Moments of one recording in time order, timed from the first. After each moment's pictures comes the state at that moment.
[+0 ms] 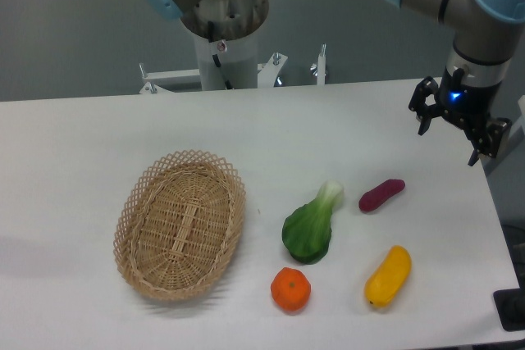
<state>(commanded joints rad) 2.80 -1.92 -1.37 -1.24 1.49 1.63</state>
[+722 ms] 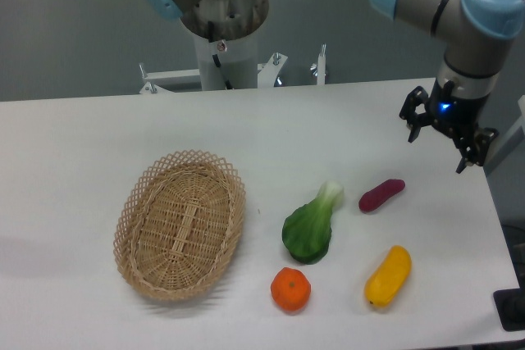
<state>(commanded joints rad) 2.79 -1.92 -1.55 -1.06 1.48 1.62</state>
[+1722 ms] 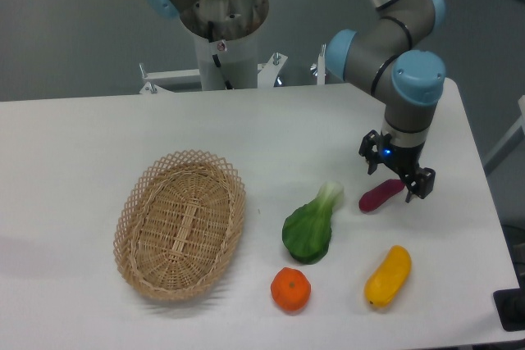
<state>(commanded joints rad) 2.76 -2.00 -1.82 -0.76 1.56 1.61</state>
